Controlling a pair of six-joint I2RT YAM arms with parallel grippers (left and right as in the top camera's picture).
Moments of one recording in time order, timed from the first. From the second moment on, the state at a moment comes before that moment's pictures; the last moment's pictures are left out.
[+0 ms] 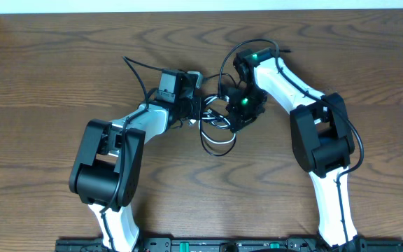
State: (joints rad) left arm -0.28 1.97 1.04 -0.03 0.38 -0.19; right arm 0.42 2.35 1.84 -1.29 -0.44 -0.28
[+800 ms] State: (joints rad) left arm -0.17 1.96 1.04 -0.08 0.49 -0.27; right arm 0.41 2.34 1.86 -1.31 -0.46 -0.24
